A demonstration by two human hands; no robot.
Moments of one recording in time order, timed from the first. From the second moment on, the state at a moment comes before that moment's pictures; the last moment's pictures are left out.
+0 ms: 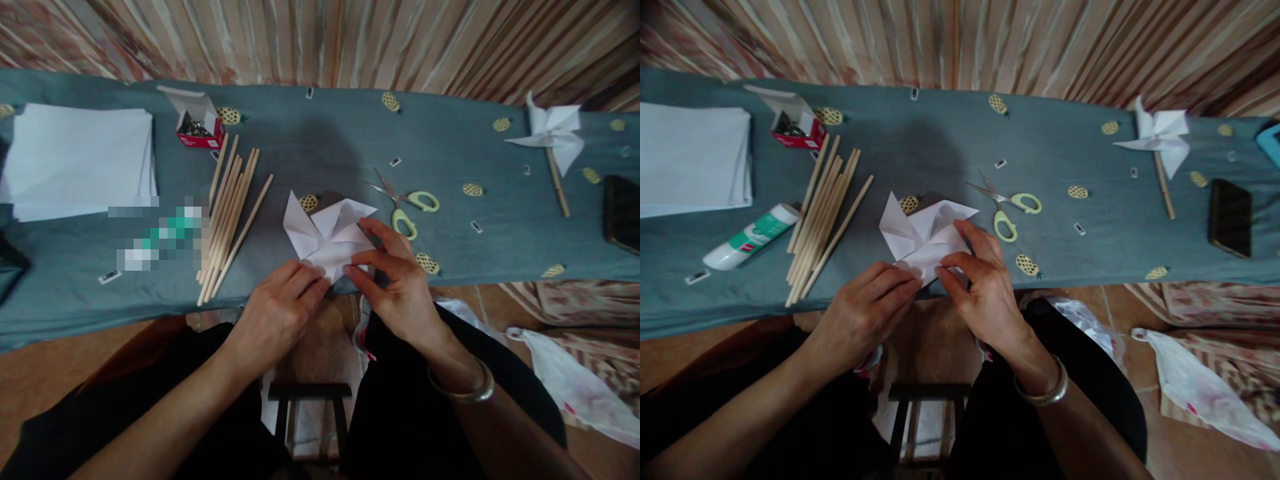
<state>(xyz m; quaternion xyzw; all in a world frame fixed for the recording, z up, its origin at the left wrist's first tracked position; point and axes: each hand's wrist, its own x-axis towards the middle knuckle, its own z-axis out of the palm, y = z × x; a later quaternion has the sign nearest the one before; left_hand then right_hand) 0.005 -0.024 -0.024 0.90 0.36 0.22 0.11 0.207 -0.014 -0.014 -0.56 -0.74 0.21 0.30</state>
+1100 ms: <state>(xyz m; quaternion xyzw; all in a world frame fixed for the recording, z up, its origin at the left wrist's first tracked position) 0.003 -0.023 -0.024 0.88 0.37 0.25 0.17 0.187 -0.008 -0.016 -0.60 -0.75 0.11 0.25</state>
